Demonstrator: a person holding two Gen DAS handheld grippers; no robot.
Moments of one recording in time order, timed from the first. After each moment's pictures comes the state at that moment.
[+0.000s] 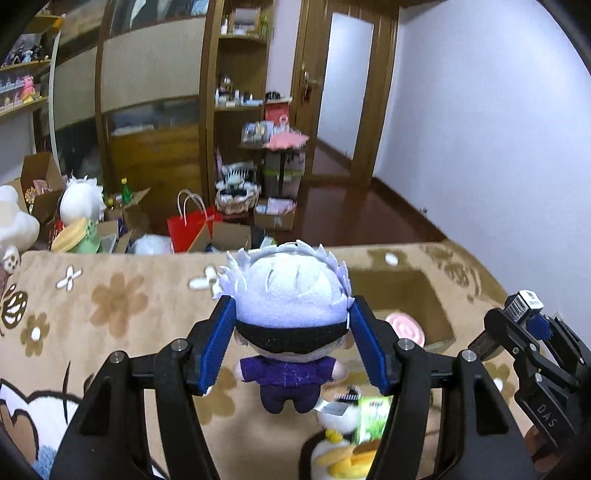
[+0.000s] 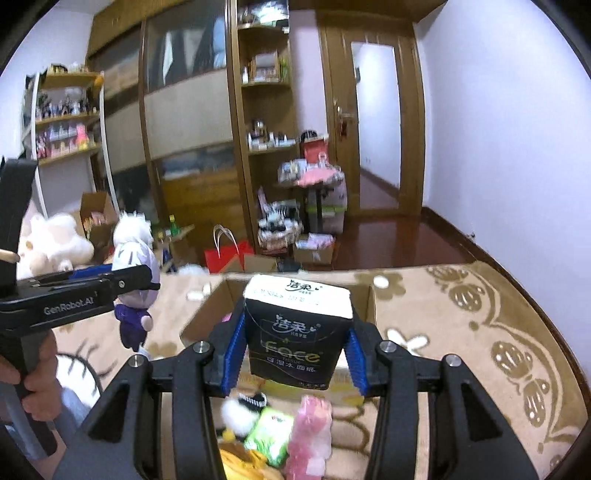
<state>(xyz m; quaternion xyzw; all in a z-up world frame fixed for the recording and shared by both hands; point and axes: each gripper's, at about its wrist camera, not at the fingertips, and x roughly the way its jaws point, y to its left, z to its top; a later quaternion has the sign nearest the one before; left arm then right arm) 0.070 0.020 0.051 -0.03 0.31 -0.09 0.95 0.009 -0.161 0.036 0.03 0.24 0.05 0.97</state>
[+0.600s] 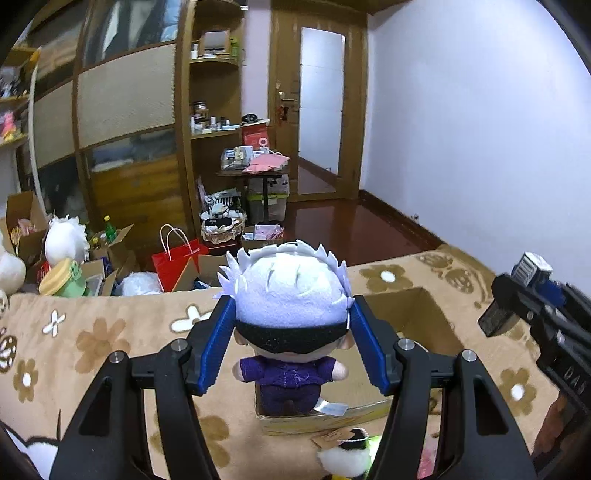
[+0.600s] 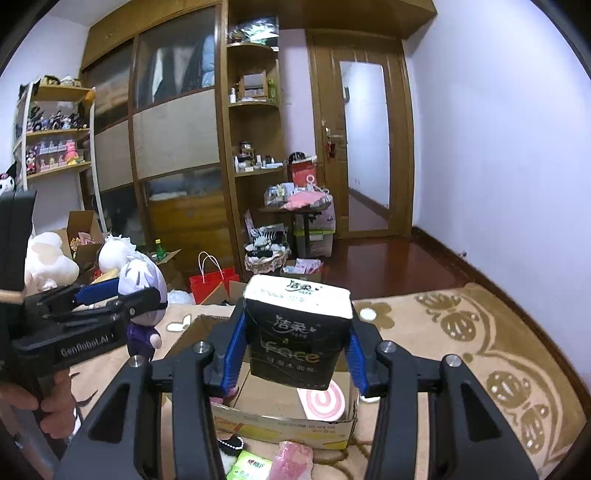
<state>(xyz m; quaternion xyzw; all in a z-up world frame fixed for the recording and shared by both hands) 0.109 -0.009 0.031 0.02 0.26 -0.12 0.96 0.042 -0.168 0.042 0.03 0.20 0.02 0.98</state>
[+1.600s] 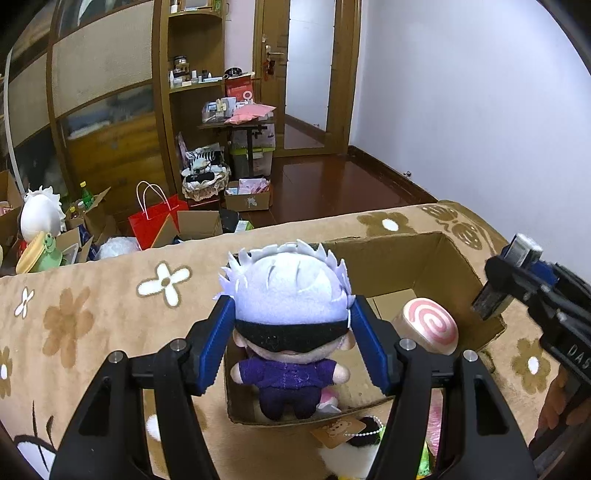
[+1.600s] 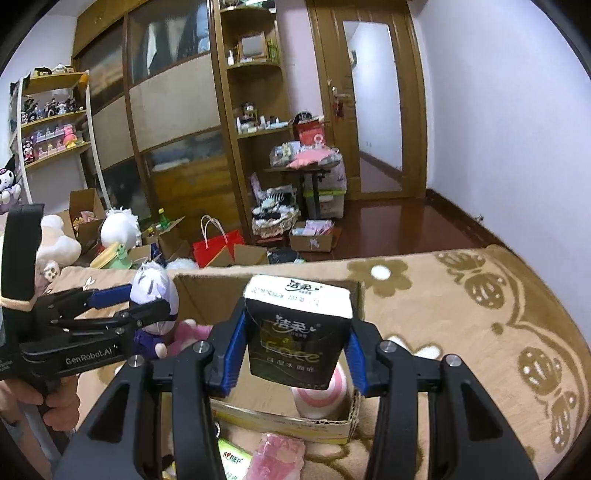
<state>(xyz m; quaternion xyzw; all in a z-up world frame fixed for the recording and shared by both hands) 0.150 -0.020 -0.037 0.03 0.35 -0.15 0.93 0.089 -0.188 -0.023 0.05 0.27 0.06 0.96</state>
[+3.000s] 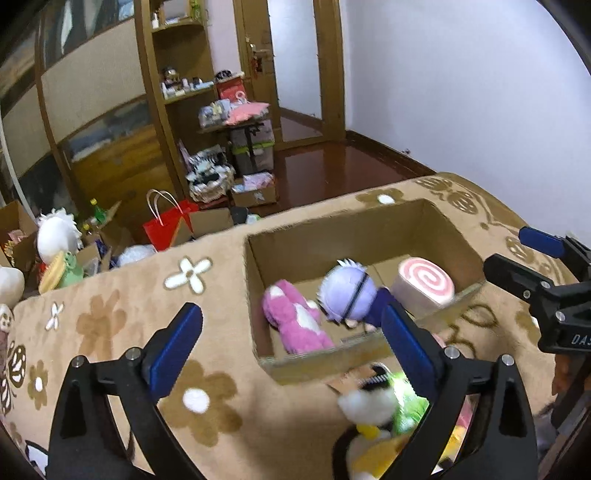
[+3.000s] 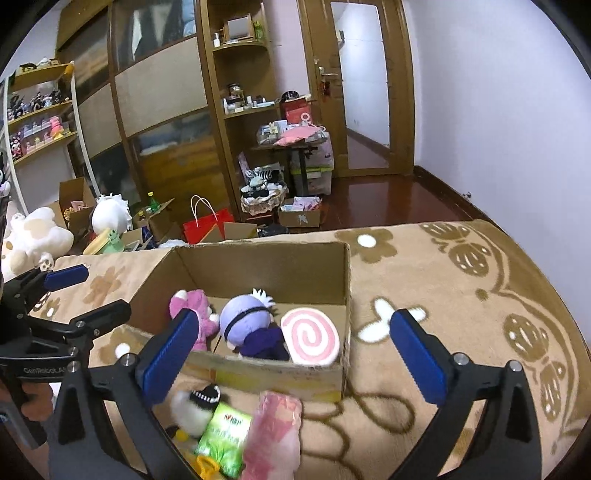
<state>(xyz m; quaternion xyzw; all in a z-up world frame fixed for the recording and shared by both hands) 0.104 -0.017 -0.015 0.09 0.36 -0.14 0.92 0.061 -0.194 -0.022 0.05 0.32 0.03 0.95</state>
